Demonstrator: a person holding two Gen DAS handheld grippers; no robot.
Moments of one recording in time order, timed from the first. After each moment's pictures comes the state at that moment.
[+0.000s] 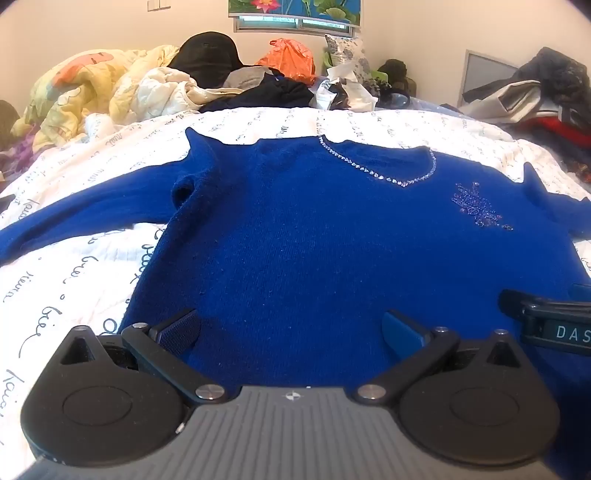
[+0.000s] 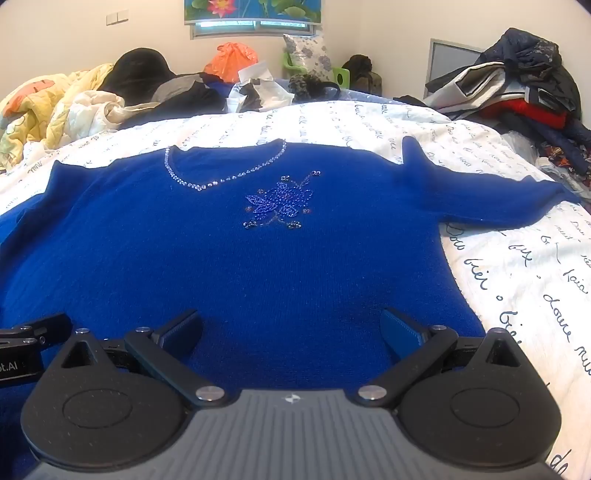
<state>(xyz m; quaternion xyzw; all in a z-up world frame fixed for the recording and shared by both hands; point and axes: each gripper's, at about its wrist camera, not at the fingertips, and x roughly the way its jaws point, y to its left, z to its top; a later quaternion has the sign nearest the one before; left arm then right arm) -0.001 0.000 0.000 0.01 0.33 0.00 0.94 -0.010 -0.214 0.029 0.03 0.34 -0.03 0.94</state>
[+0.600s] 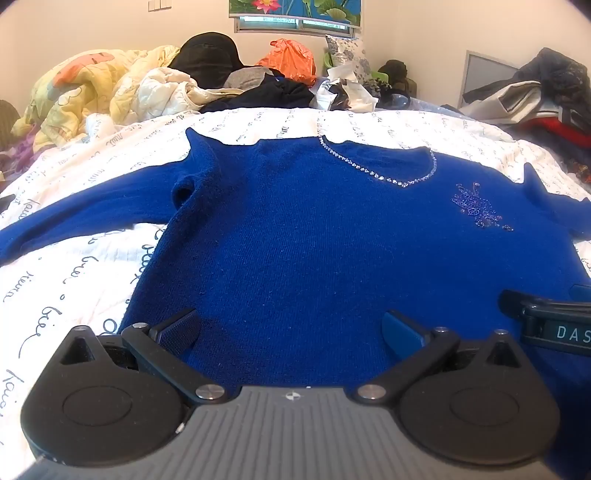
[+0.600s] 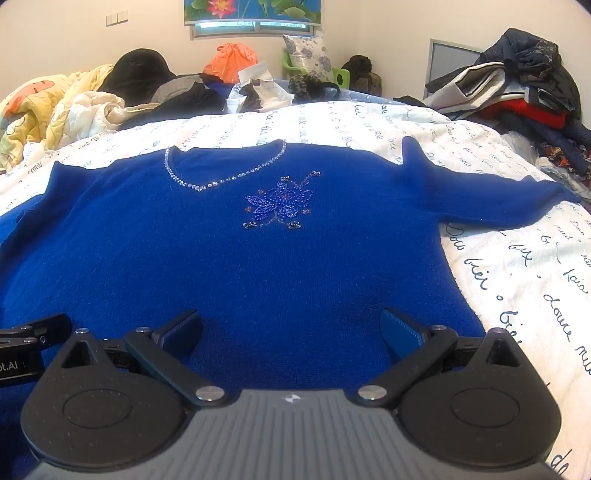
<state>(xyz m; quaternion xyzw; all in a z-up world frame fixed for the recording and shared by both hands) 0.000 0.000 0.001 0.01 0.34 0.00 0.94 -0.010 -0.214 0.028 0.03 0.35 -0.03 0.94</state>
